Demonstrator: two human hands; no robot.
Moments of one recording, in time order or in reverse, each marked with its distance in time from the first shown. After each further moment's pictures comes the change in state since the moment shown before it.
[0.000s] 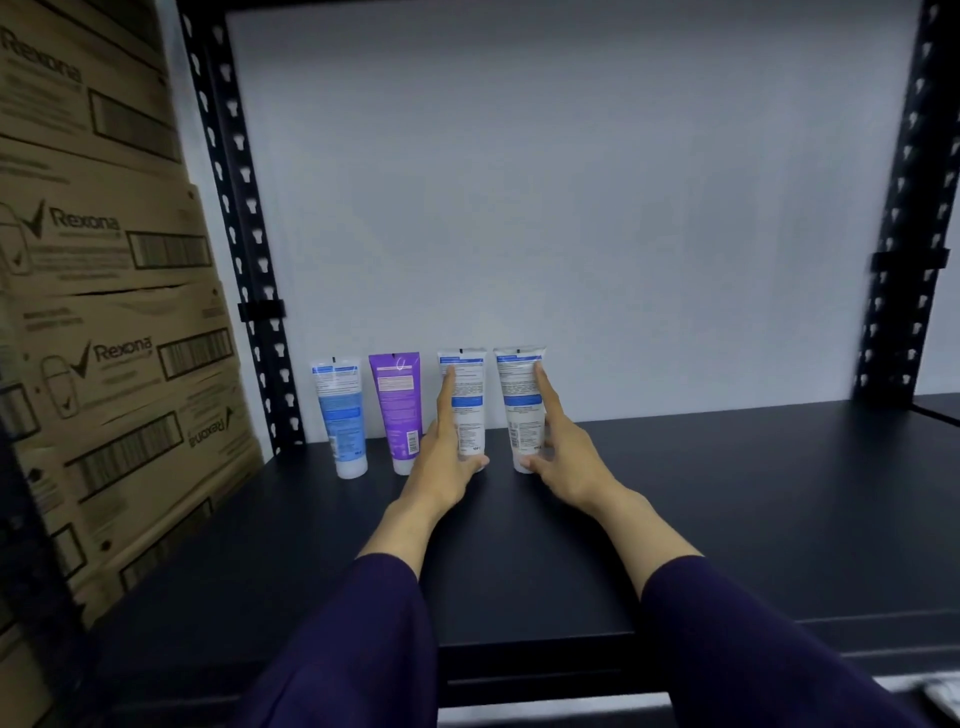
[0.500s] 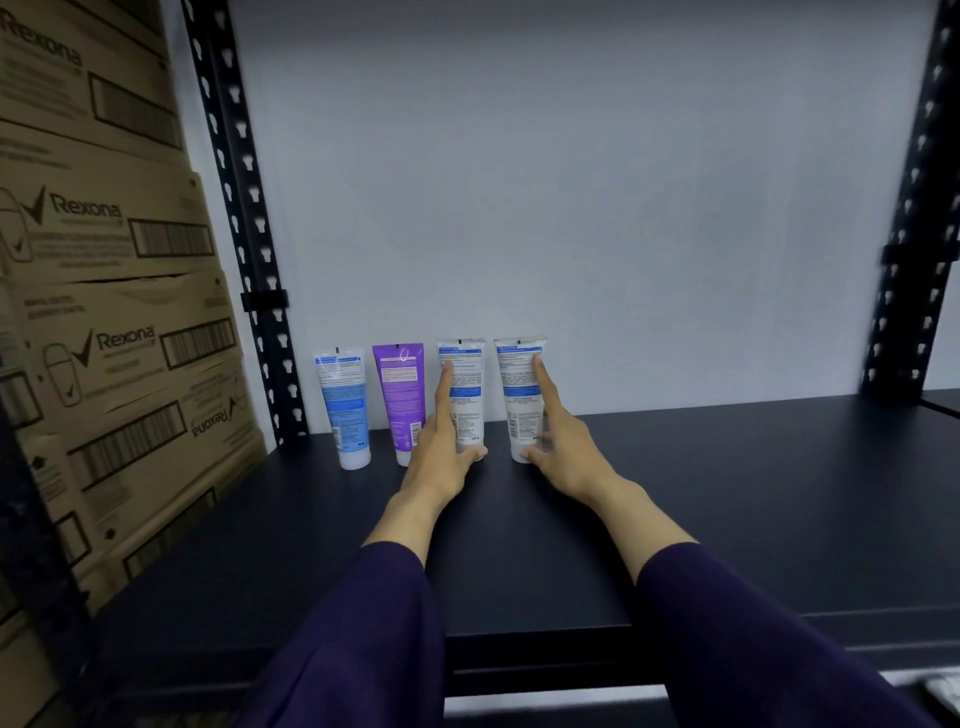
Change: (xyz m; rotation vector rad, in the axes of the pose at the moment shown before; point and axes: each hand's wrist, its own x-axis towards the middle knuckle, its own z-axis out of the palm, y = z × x) left_hand 0.004 -0.012 0.000 0.049 0.050 -0.058; right_hand 0.006 0.002 0.006 -0.022 0.004 -0.005
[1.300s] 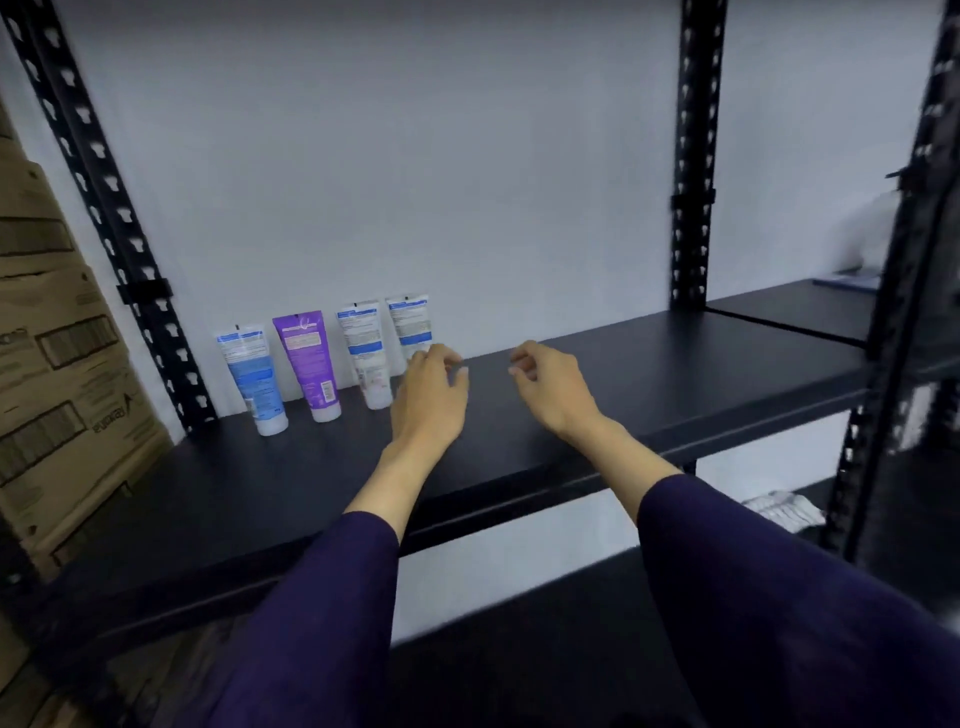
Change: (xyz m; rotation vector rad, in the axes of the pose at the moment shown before) left_hand -0.078 0.108 0.022 0.170 0.018 0.157; right_hand -0.113 -0.040 -0.073 -0.264 0.330 0.184
